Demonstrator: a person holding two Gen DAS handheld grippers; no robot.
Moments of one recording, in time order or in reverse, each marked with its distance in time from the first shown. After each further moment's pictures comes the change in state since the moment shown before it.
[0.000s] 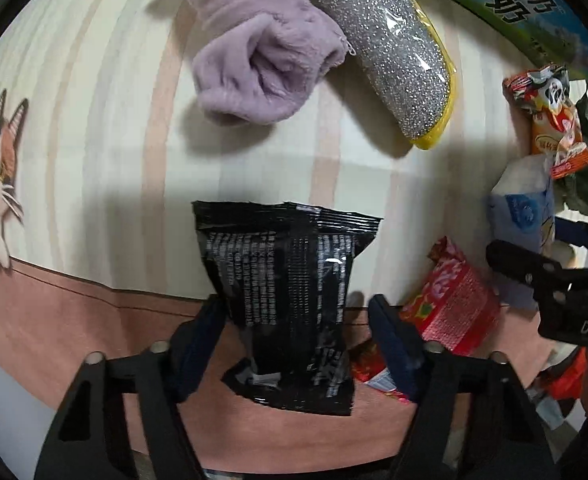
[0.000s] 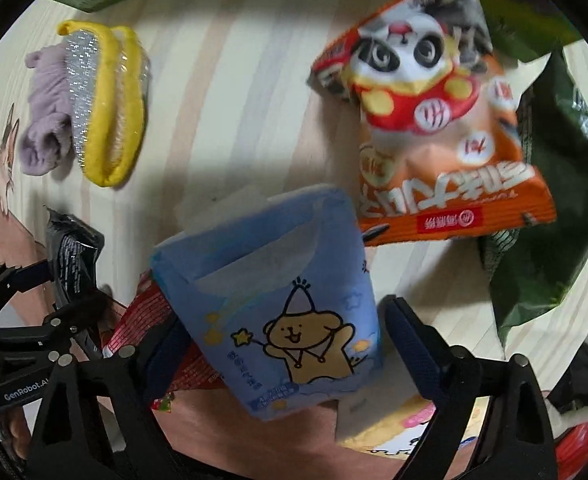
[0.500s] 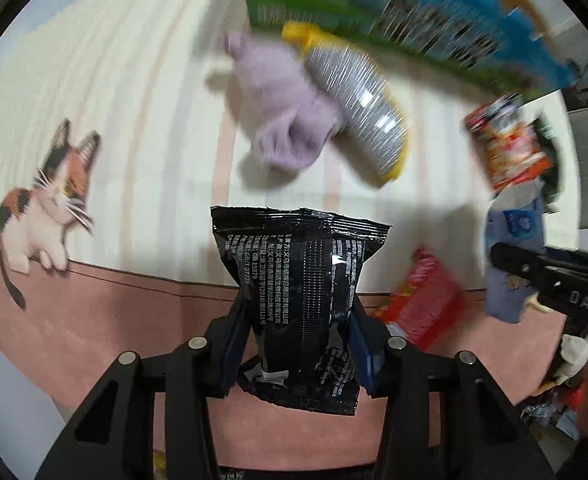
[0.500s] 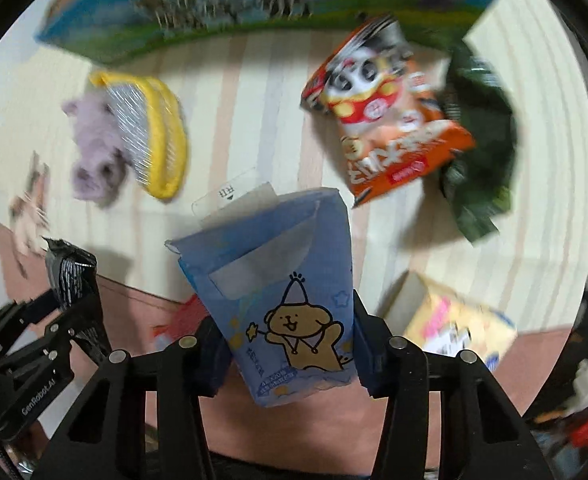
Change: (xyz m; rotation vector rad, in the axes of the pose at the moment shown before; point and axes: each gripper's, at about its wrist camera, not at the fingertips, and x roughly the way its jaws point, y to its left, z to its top) left arm -0.097 -0.002 -0.087 0.025 -0.201 0.016; right arm -0.053 0.004 -0.048 0.187 -0.114 0.082
